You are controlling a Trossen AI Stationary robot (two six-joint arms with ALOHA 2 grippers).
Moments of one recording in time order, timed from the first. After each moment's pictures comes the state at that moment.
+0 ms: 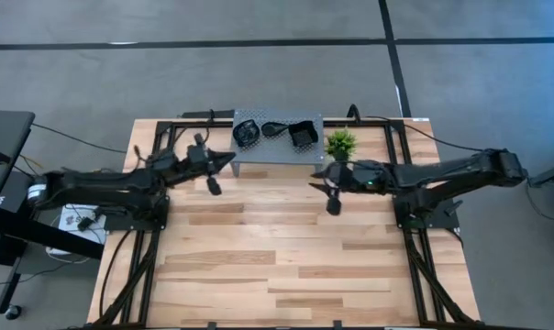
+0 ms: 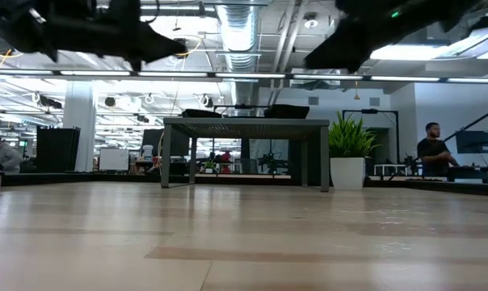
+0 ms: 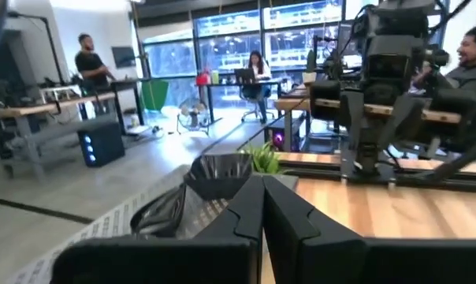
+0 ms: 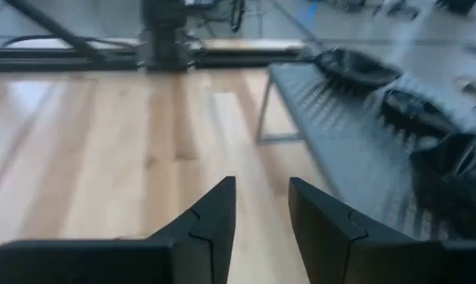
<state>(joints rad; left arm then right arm) 0.23 0.88 0.31 0.66 -0.10 0.12 0.03 1.07 0.64 0.07 0.26 0.00</state>
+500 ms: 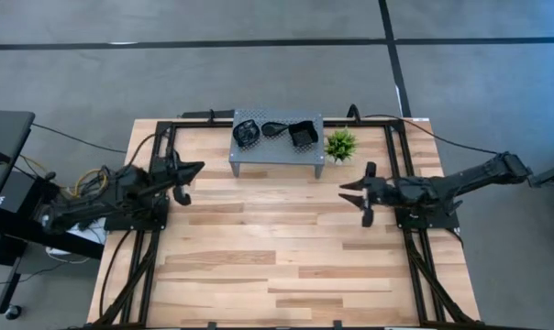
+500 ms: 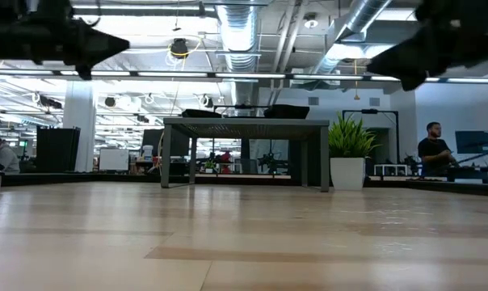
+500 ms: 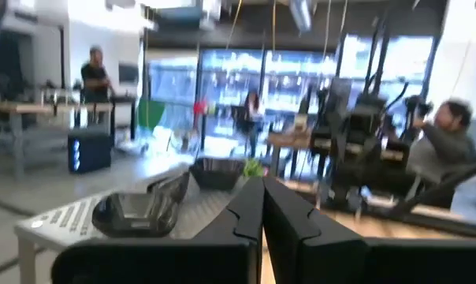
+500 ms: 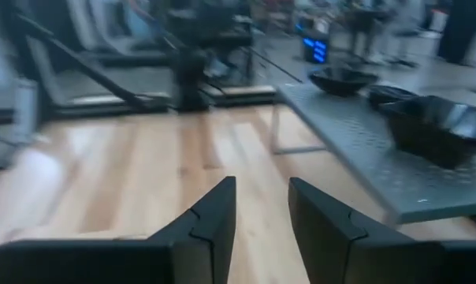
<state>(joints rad) 0.20 0.08 0.09 0.18 -0.14 -0.03 0.26 0.50 0.19 0.20 0.44 0.05</state>
